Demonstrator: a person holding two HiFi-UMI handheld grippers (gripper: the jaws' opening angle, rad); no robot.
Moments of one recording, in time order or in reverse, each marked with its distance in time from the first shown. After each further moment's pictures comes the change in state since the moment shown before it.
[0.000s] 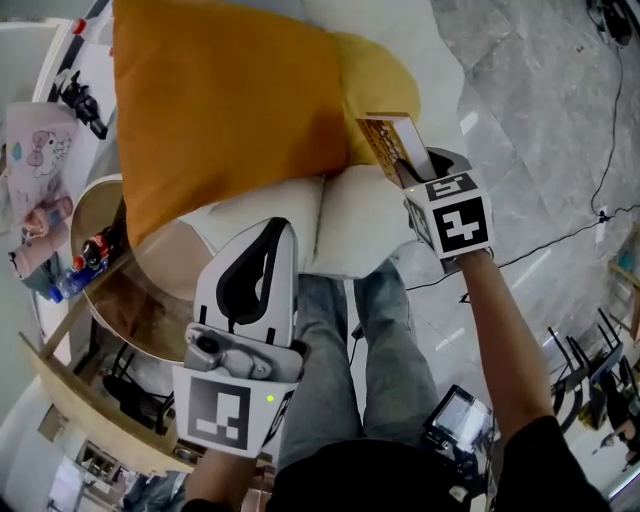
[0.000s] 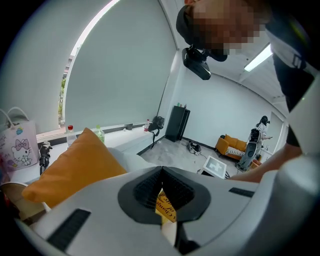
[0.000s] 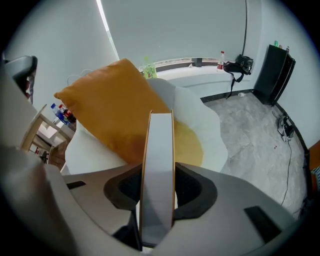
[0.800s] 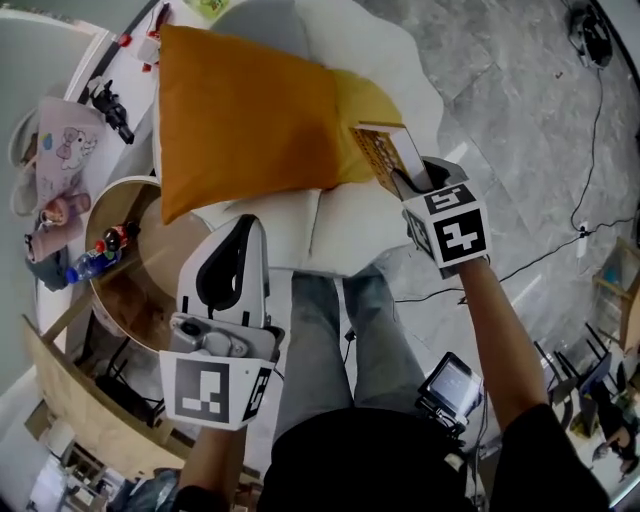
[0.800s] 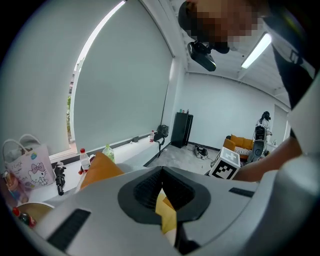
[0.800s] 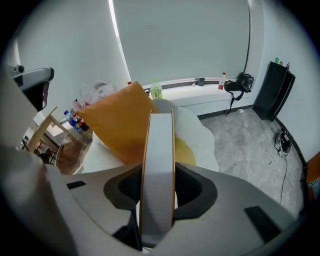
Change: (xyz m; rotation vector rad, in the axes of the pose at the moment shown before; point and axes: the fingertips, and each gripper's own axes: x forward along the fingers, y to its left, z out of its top) left arm -0.060 0.003 0.075 0.076 -0.071 0.089; right arm -0.106 0.009 0.051 -0.073 -0.098 0.006
